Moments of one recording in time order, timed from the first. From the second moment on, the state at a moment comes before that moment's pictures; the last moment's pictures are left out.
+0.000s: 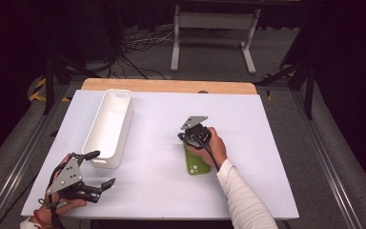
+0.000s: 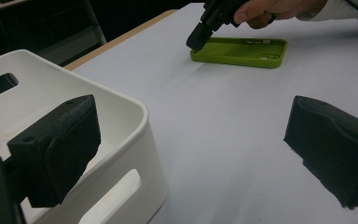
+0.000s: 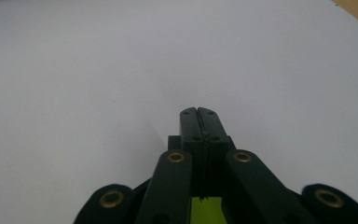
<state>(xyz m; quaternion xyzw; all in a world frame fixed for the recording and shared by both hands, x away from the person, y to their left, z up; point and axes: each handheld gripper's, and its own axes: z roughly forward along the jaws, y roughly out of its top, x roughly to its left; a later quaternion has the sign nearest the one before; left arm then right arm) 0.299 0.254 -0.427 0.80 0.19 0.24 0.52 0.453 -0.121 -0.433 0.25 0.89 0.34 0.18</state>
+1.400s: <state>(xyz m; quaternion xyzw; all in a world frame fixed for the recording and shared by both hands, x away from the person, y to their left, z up) 0.300 0.244 -0.430 0.81 0.18 0.22 0.51 0.464 -0.201 -0.443 0.36 0.87 0.29 0.18</state>
